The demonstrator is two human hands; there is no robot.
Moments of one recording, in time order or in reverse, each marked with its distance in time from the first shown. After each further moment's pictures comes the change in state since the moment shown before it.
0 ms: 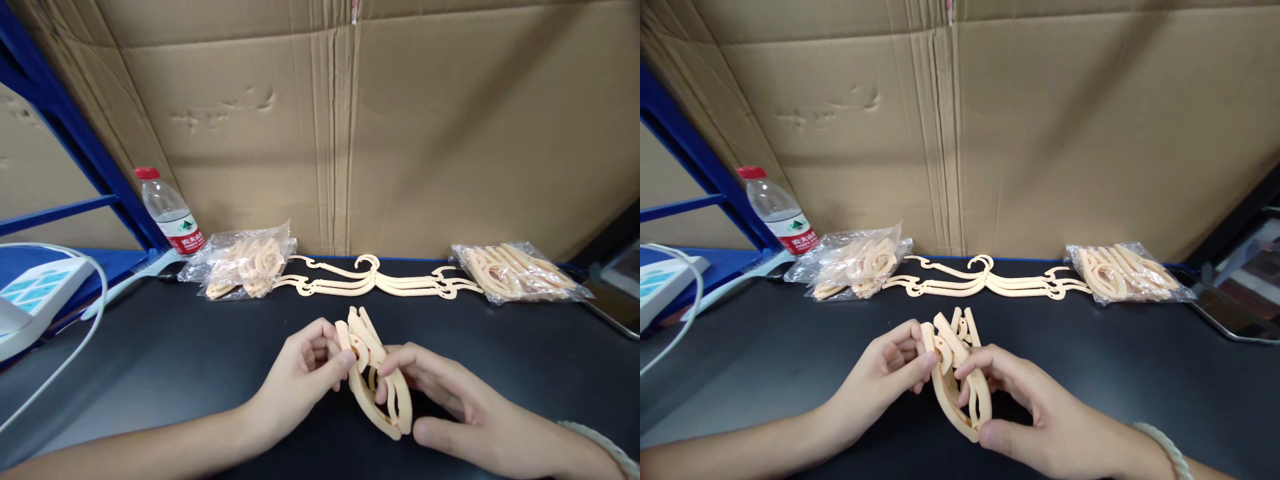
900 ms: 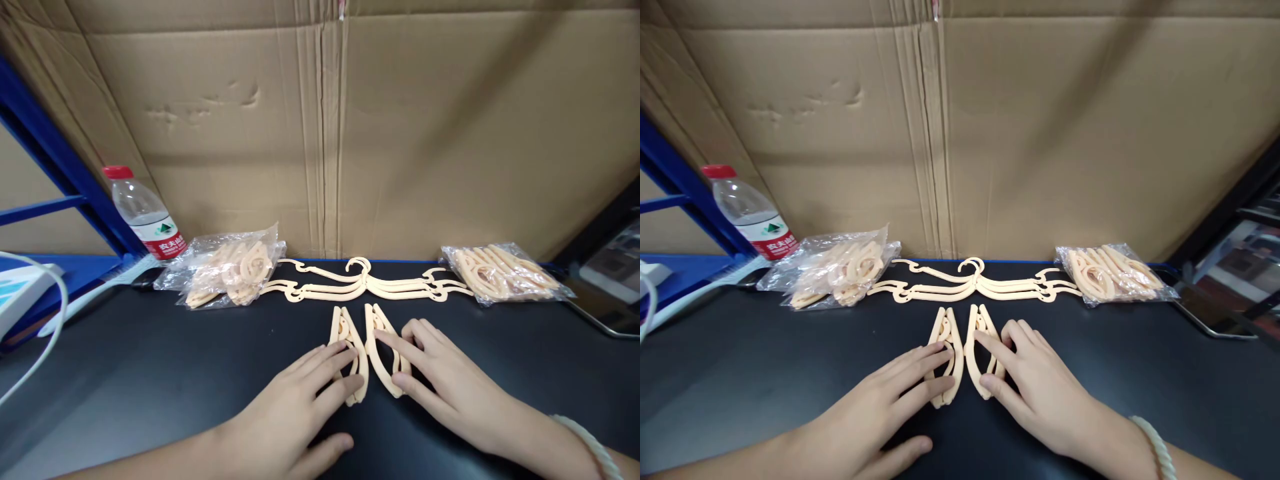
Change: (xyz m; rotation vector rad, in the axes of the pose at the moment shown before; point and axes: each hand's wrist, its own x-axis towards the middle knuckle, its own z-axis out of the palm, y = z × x) left_hand -0.006 -0.003 -0.019 1.148 -0.489 0.416; right_hand 0.002 0.020 -0.021 -0.899 0.206 0.119
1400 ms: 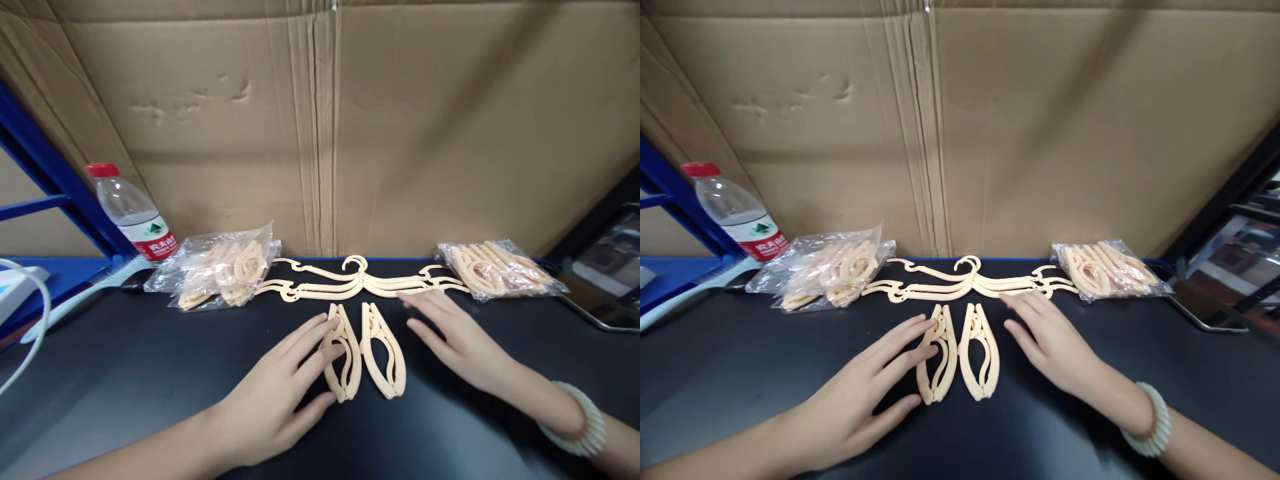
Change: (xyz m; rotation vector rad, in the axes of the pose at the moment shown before) left_hand -0.001 -0.021 -0.001 0.106 0.197 0.005; right_hand 0.013 0.046 -0.008 -0.080 0.329 -0.074
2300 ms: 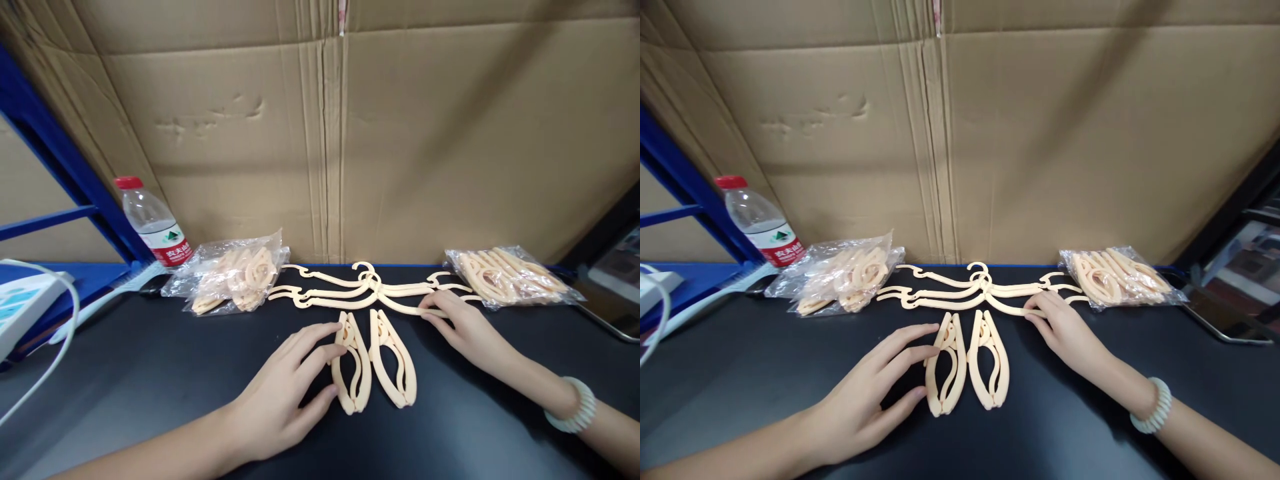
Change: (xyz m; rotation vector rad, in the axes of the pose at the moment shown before) left_hand -0.002 -0.007 0.000 -0.017 0.072 -0.030; right_hand 0.009 0.037 0.008 0.007 0.061 0.049
